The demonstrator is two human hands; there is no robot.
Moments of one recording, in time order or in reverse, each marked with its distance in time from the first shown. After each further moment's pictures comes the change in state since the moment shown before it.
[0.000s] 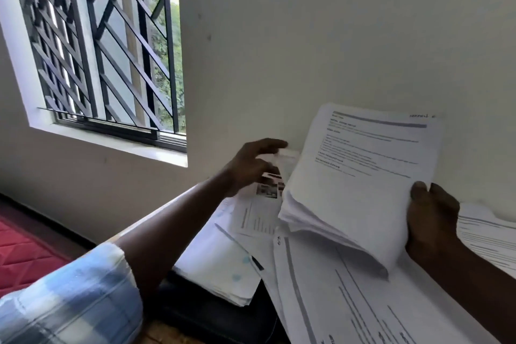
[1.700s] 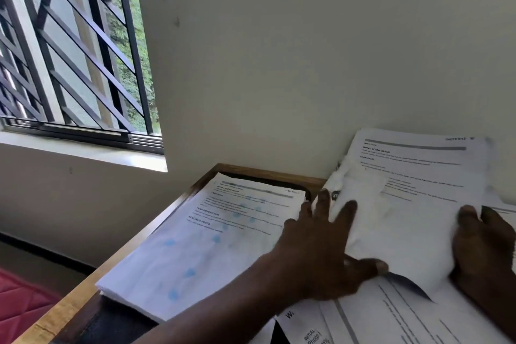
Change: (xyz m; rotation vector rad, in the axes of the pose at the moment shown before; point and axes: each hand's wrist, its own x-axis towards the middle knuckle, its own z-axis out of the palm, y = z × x) left_hand -0.067 0.030 0.097 0.722 -0.473 0.133; right_hand 0.013 0.087 -0.075 -0.332 0.267 -0.055
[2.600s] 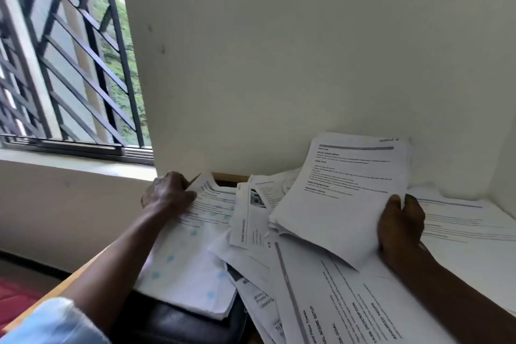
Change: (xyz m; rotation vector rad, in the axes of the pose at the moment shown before) left_hand -0.022 -0.150 -0.075 0.034 0.537 -0.807; right_hand -0.008 -0.073 0.008 0.012 -0.027 0.065
